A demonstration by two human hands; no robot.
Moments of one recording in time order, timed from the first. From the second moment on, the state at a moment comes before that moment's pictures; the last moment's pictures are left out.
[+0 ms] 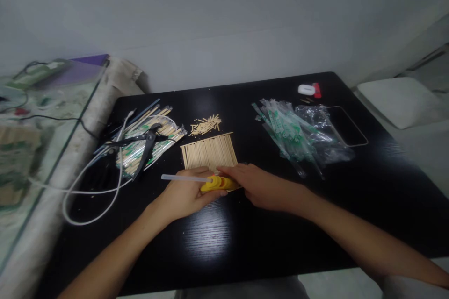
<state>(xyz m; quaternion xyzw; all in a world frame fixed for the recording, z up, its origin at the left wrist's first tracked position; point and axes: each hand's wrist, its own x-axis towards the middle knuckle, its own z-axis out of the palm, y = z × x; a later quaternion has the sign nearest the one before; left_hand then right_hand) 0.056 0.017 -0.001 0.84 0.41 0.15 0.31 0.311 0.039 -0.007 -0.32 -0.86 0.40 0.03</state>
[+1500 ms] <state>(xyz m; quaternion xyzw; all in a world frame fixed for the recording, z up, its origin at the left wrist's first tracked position) 0.064 0.018 -0.008 0.84 0.42 0.15 0.32 0.315 0.043 -0.010 -0.31 -0.86 0.40 0.05</state>
